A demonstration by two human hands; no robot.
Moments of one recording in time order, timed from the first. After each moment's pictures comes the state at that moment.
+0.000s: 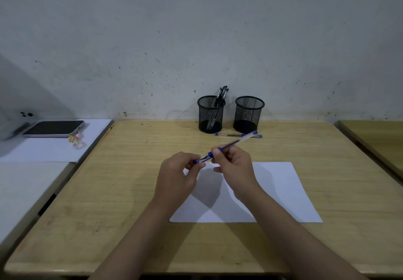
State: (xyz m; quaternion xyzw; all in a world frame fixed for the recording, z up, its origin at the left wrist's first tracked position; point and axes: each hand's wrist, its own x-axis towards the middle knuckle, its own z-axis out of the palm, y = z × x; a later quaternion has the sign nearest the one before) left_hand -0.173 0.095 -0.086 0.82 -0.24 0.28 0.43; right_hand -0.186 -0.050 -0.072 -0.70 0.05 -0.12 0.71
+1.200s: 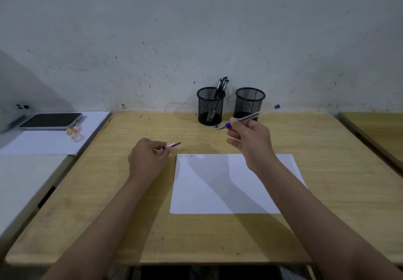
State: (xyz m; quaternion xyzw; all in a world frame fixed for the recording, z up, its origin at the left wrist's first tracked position) left_hand -0.122 0.148 -0.101 0.90 -0.01 0.19 0.38; right_hand -0.167 -0.076 -0.033 -0.60 0.14 -0.12 0.78
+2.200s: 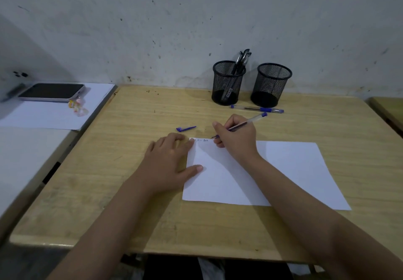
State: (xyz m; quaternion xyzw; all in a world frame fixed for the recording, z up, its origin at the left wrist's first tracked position) left_hand -0.161 0.159 -0.110 0.96 -0.23 0.02 0.16; right_hand -0.137 -0.031 -0.099 -0.74 0.10 -0.15 0.65
